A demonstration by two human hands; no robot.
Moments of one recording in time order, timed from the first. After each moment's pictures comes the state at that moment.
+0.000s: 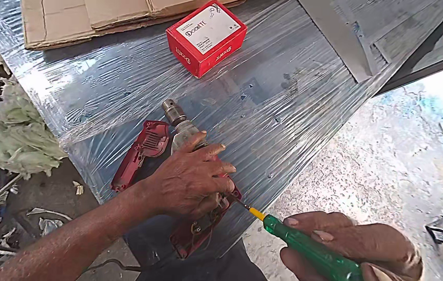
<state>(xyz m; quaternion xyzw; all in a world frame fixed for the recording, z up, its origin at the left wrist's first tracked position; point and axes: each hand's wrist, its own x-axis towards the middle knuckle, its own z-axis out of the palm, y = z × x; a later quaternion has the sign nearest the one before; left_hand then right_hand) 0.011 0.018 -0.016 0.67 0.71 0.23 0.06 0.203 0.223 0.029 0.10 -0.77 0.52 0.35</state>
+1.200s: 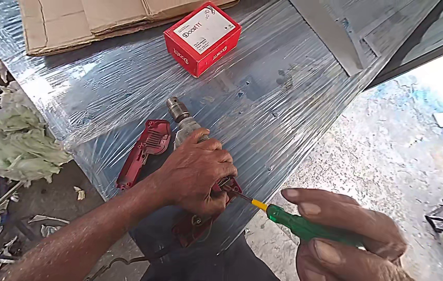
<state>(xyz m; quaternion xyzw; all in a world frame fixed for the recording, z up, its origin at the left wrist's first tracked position) 0.010 0.031 -0.009 0.66 0.73 0.17 0.06 0.200 0.215 0.033 0.16 -0.81 0.45 0.35</state>
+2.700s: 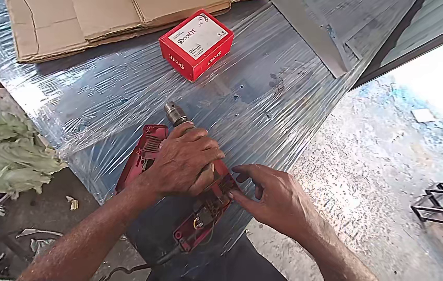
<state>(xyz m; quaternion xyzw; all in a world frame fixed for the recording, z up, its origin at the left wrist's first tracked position) -0.015 0.017 -0.025 0.62 0.74 0.25 -0.04 0.167 0.220 -0.001 -0.05 -0.97 0.26 -0.02</state>
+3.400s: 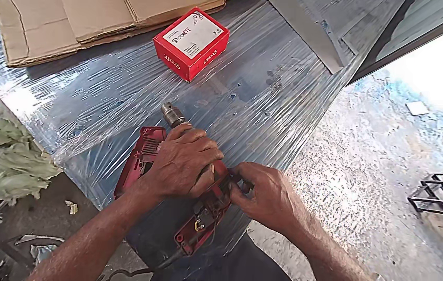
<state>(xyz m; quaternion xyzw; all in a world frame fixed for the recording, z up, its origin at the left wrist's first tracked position) -0.014 0.018 -0.026 0.61 0.75 0.24 -0.04 0.157 0.205 -0.006 -0.07 -0.95 0.29 0.00</state>
